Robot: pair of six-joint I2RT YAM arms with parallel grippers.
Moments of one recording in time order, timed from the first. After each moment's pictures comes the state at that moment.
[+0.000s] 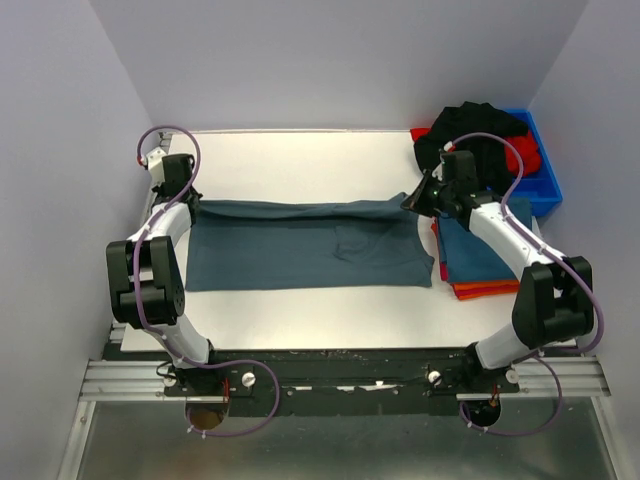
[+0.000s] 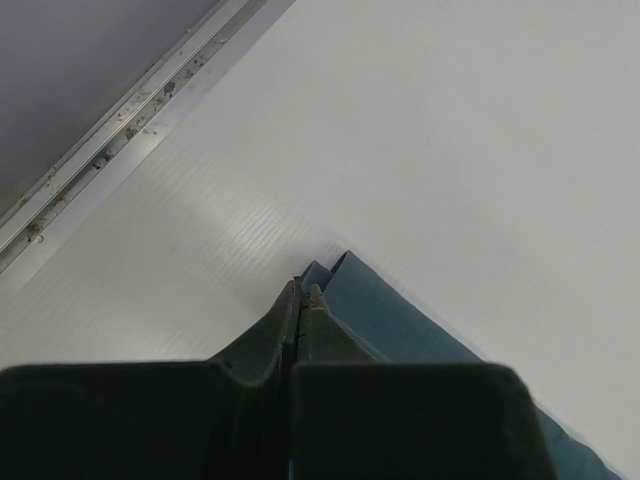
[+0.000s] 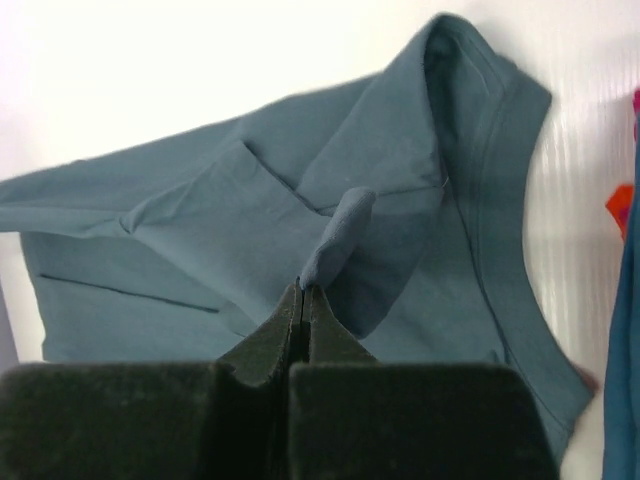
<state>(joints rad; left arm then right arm) 0.13 1.68 1.09 -0.05 -0.38 -0.47 0.20 1.54 1.13 -0.30 -0.21 0.57</state>
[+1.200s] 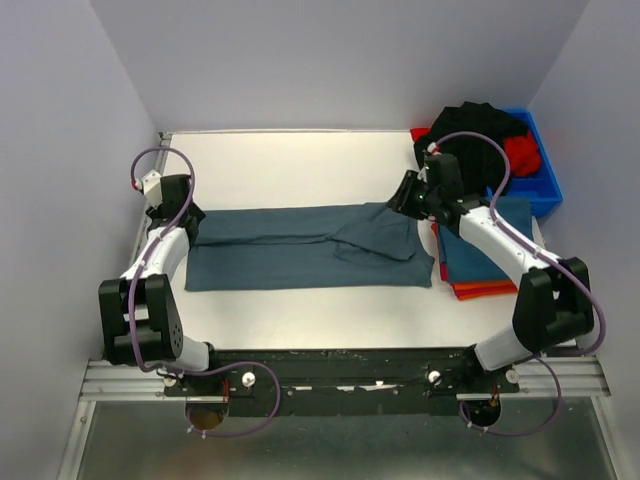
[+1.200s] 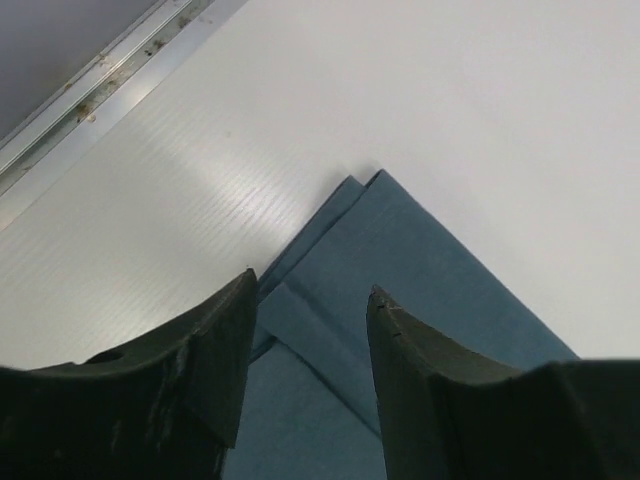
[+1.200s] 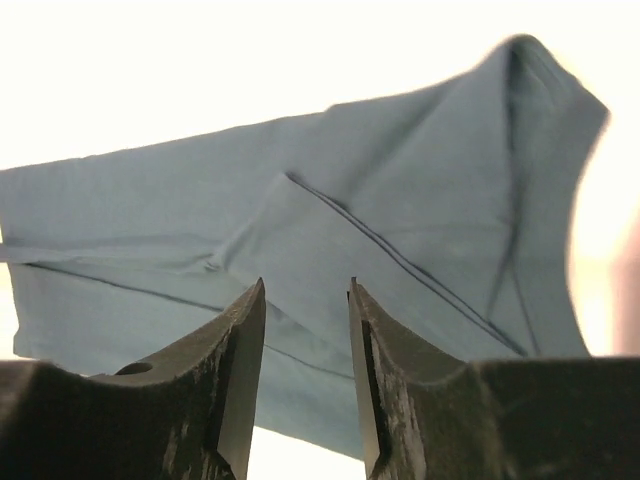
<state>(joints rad) 0.13 1.43 0.87 -0.16 -0.39 -0.57 0.29 1.48 1.04 -0.26 -0.11 0.55</state>
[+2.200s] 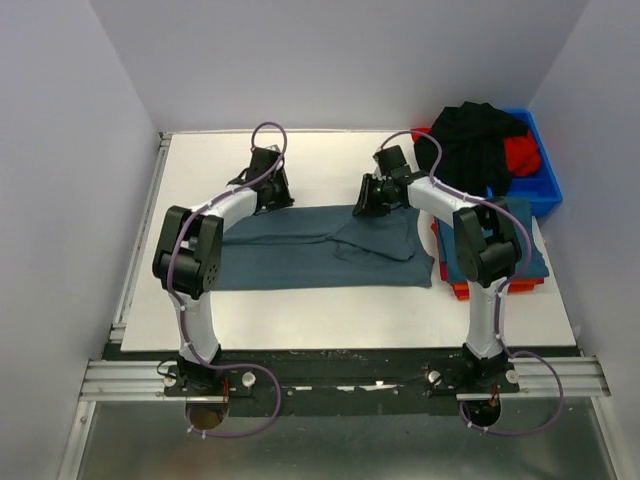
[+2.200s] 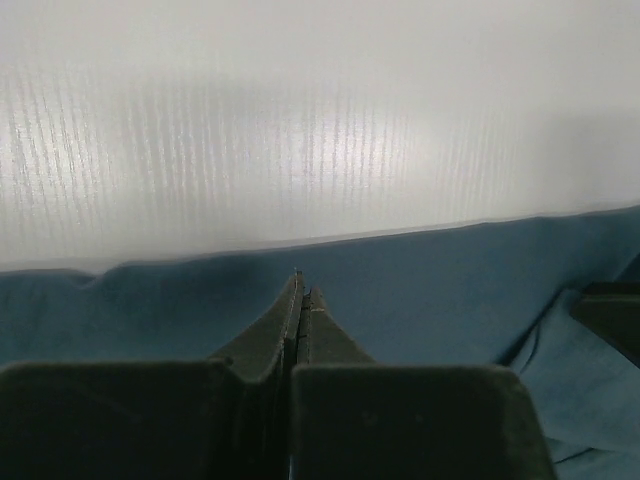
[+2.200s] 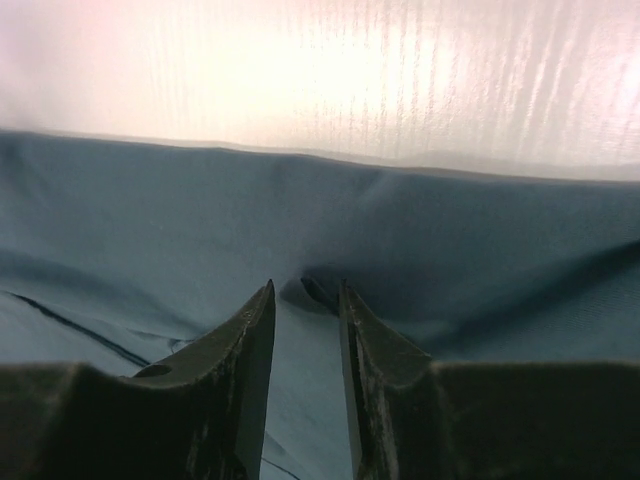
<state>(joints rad) -0.28 1.93 1.33 -0.18 0.10 -0.53 0.40 2.08 1.52 -0.37 -0.21 0.49</state>
